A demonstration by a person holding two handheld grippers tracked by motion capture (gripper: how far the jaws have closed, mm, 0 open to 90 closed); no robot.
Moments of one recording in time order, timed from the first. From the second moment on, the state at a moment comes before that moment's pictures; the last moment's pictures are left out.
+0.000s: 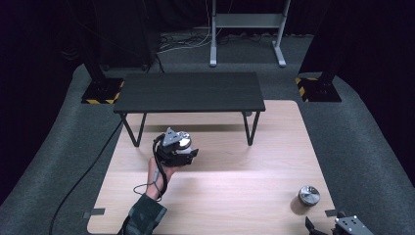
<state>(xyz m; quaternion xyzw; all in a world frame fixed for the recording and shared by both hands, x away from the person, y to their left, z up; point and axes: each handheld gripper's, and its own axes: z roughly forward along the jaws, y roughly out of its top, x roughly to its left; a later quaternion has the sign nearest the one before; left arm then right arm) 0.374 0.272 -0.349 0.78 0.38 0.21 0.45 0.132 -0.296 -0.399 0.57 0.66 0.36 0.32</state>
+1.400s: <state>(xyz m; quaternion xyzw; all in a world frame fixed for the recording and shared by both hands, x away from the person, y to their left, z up) 0.386 0.264 -0.299 0.78 0.36 0.22 0.47 0.135 -0.293 -0.397 0.56 0.67 0.37 0.32</state>
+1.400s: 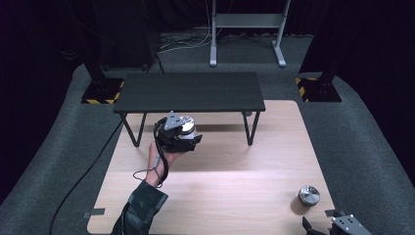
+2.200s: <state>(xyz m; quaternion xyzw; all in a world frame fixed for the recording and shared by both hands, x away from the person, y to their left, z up) 0.395 0.261 -0.275 0.78 0.35 0.23 0.47 0.136 -0.292 -0.396 0.56 0.67 0.37 0.31</state>
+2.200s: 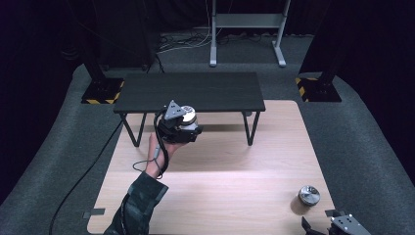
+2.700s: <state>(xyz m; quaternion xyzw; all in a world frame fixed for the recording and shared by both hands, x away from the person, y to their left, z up) 0.404 0.262 -0.265 0.78 0.35 0.23 0.47 0.136 -0.292 -0.396 0.56 0.67 0.36 0.31</state>
